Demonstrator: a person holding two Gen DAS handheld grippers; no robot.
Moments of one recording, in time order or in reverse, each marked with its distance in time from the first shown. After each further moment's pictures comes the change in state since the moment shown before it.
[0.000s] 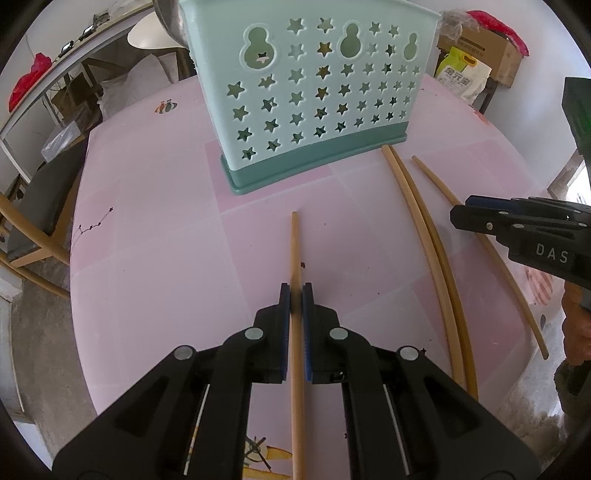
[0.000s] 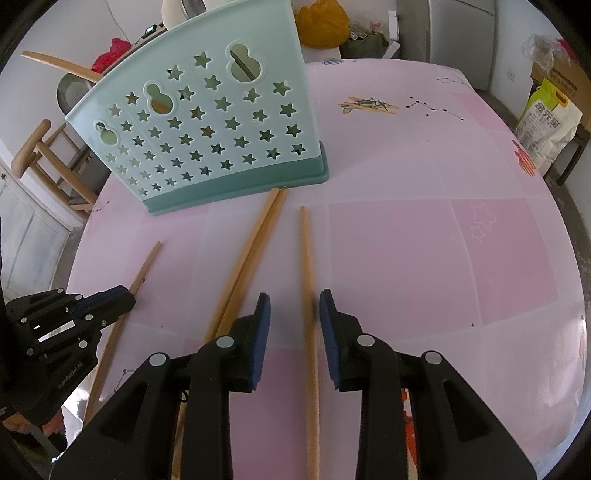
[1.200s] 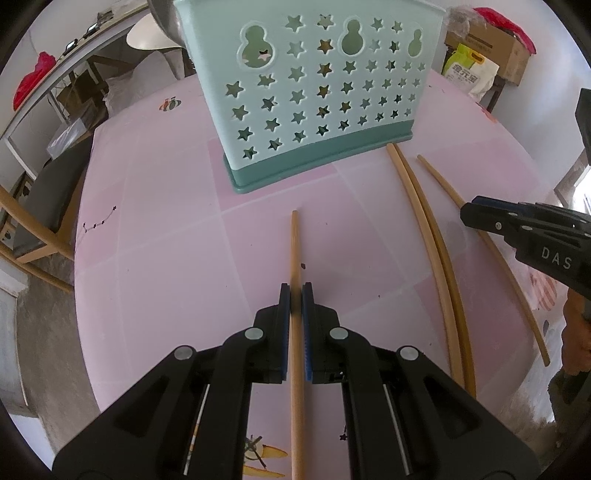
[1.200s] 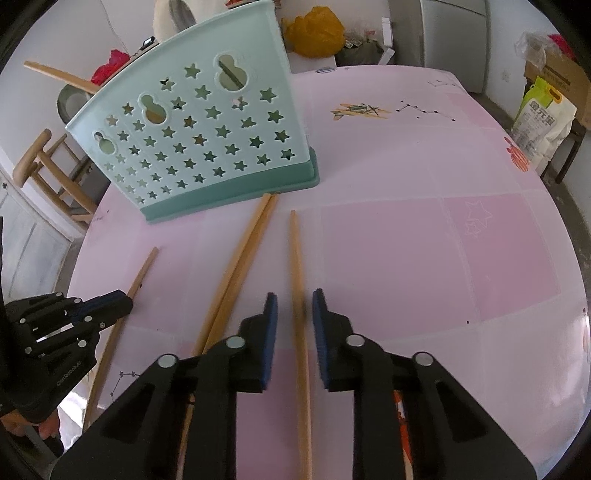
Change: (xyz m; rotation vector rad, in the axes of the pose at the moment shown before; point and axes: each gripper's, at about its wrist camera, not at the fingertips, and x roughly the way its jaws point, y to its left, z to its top) left arm 0.002 -0.003 0.004 -0.018 0.015 0.027; right arm -0.002 -0.009 -0.003 0.025 -0.040 0.008
